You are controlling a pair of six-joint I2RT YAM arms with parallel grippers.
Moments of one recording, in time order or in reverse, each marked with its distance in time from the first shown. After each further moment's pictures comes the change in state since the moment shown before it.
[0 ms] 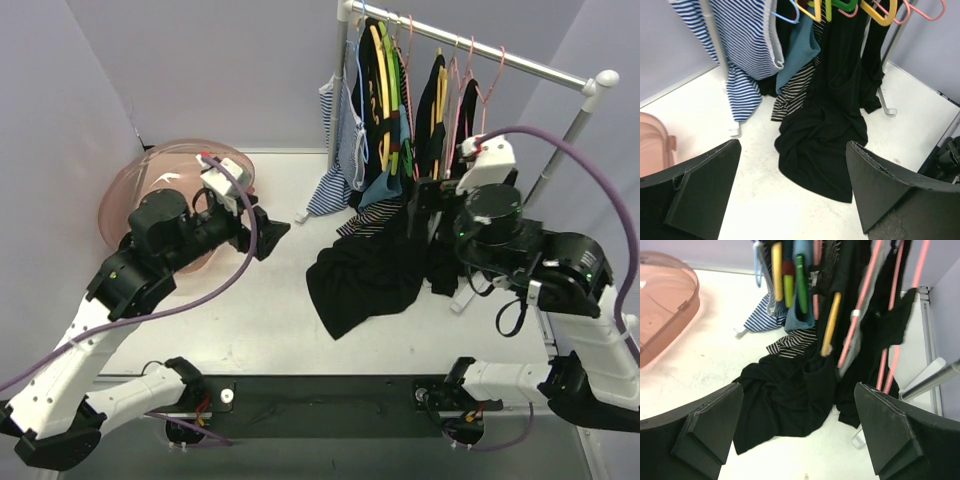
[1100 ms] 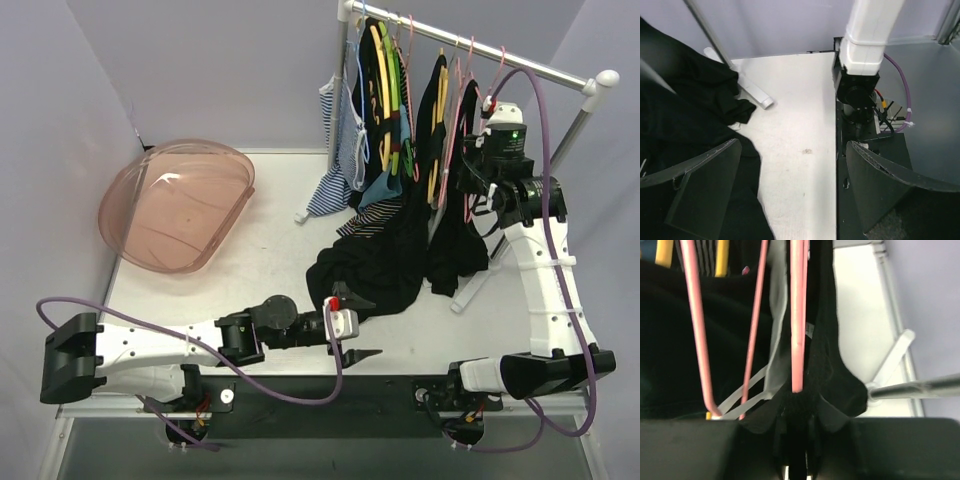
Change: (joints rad) left arm -0.696 0.216 -0.648 0.985 -0.018 0.208; right arm -0.727 0.212 -0.155 0.261 -0.428 -0.165
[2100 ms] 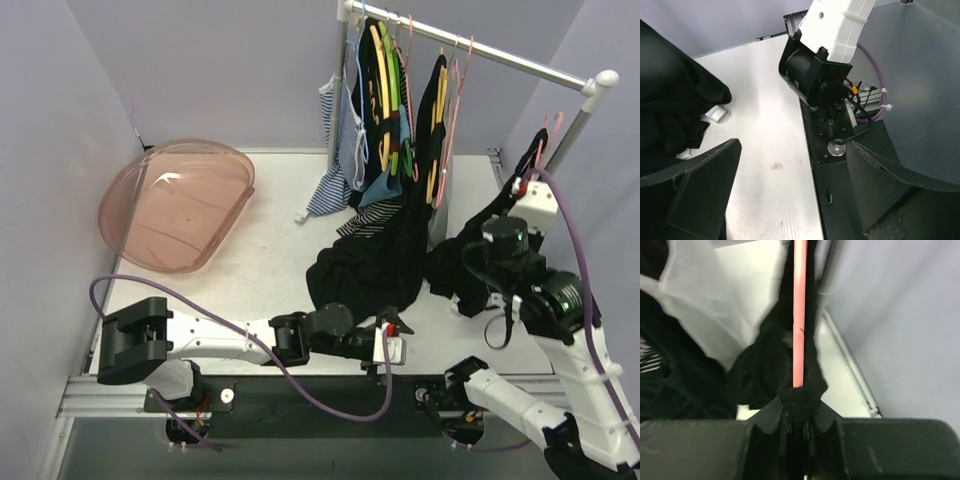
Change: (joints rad) left arm -0.054 0.332 0.190 0.014 0.145 0.072; right arm 0.385 -0.508 -0.370 -0.218 0.670 0.206
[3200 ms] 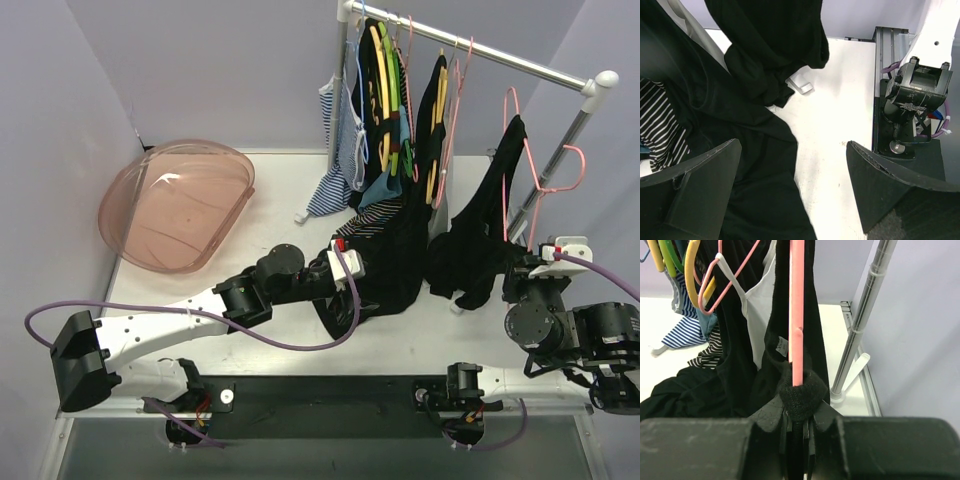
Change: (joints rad) left arm 0.315 -0.282 0.043 -0.302 -0.020 -0.130; right arm 0.919 -0.251 -0.035 -0.389 0.537 0.355
